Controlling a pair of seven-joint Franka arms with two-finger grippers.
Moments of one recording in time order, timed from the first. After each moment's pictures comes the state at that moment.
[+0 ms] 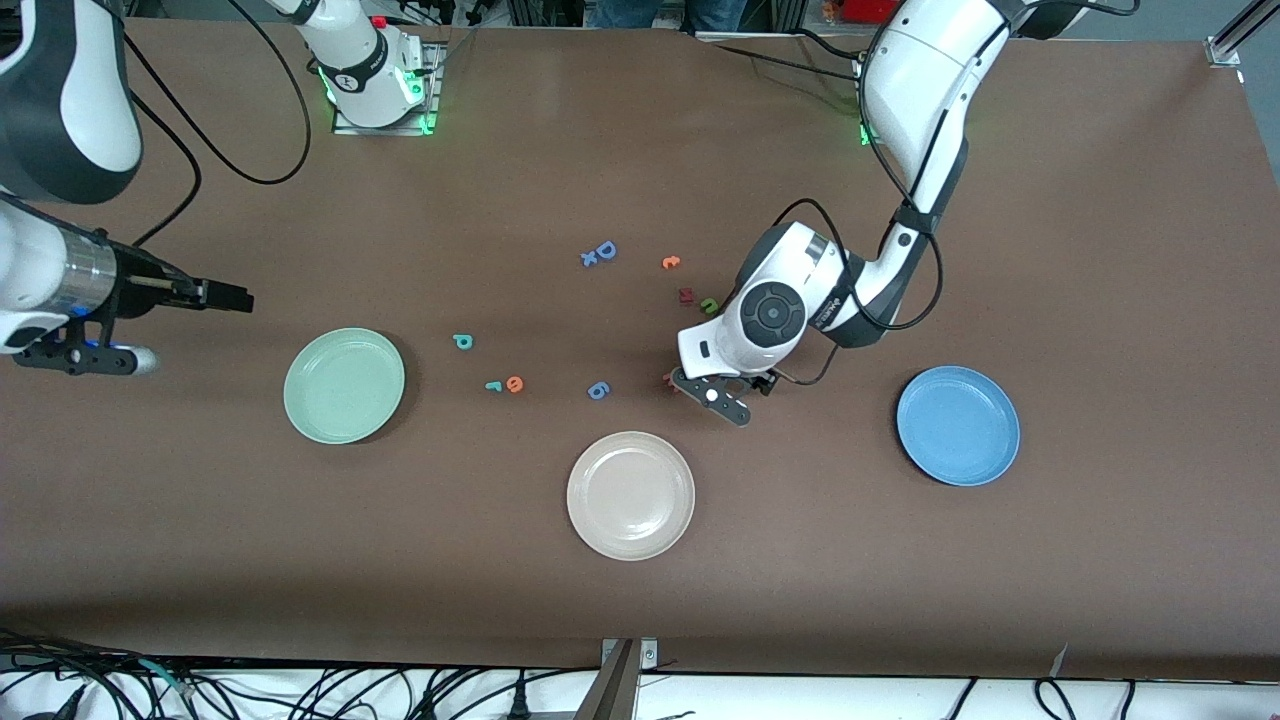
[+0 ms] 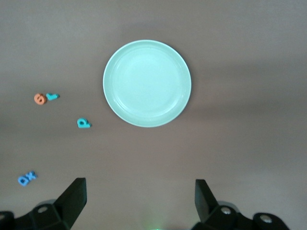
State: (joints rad) left arm -0.48 0.72 -0.11 -1.58 -0.06 2.18 0.03; right arm 0.08 0.28 -0.07 -1.53 0.08 1.57 0.12
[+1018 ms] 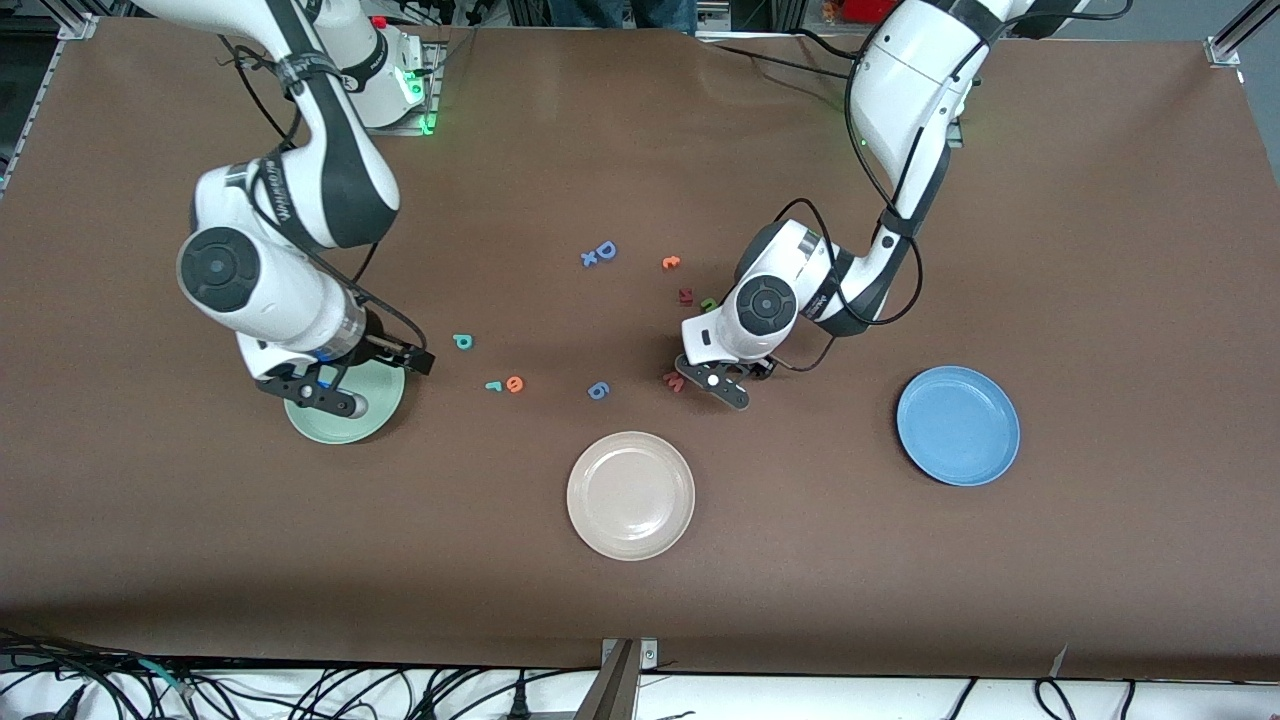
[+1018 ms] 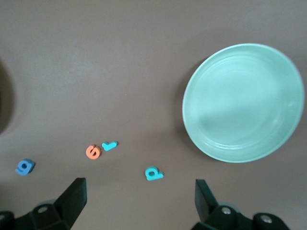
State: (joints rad) left arm -0.50 0.72 -0.11 -1.70 -0.06 2.30 0.02; right arm 0.36 0.36 -0.06 -1.77 0.08 2.08 0.58
